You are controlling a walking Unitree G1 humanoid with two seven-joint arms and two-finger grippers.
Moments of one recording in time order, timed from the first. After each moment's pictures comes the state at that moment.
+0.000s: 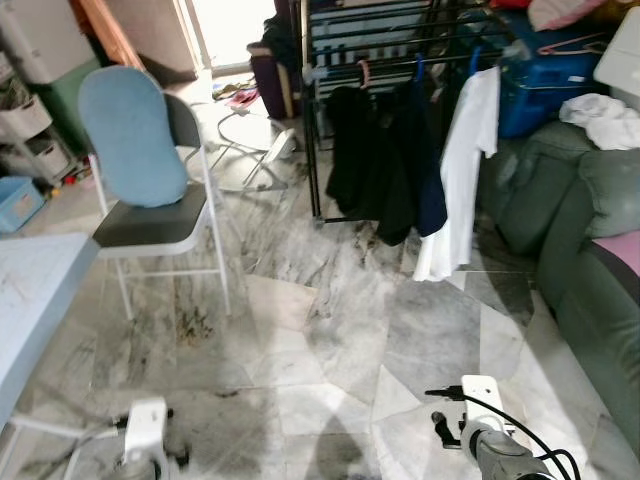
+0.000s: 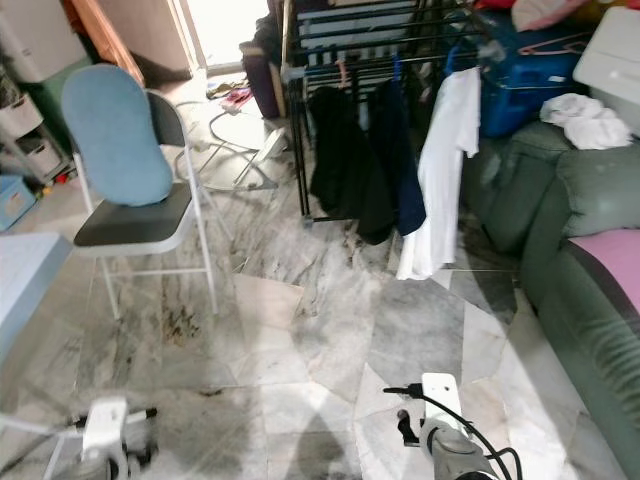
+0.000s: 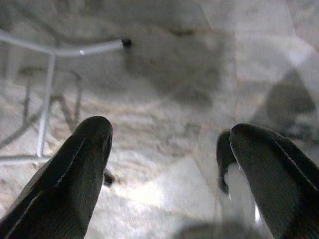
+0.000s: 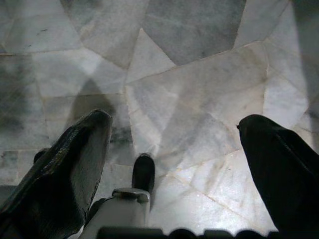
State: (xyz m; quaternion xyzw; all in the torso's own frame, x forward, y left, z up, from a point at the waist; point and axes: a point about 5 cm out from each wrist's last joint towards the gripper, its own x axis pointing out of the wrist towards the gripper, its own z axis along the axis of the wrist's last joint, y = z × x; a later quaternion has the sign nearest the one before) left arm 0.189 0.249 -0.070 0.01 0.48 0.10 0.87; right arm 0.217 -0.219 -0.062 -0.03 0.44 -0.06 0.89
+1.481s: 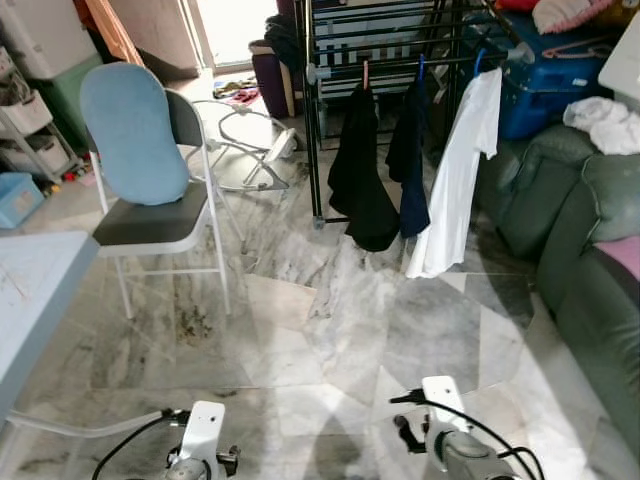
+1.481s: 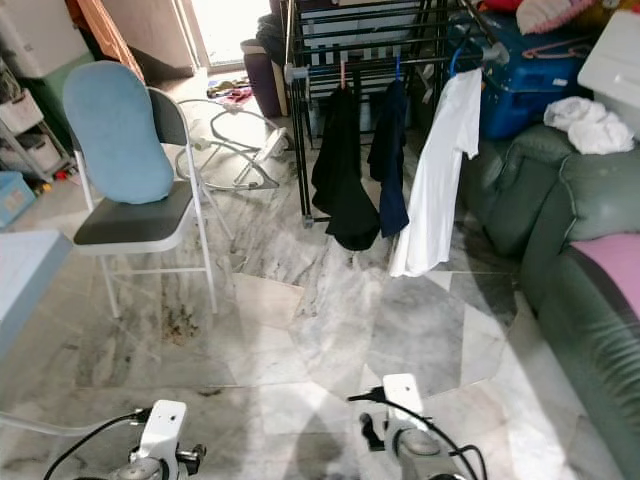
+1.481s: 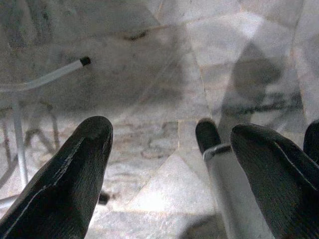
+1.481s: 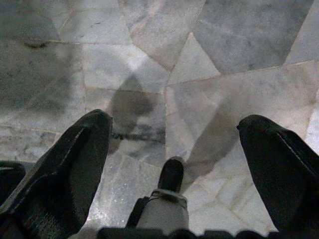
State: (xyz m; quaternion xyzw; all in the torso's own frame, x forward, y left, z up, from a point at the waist) left arm 0.181 0.183 -0.087 0.07 0.49 -0.02 0.87; right arm 0.213 -0.170 -0.071 -0.03 0.45 0.03 0.89
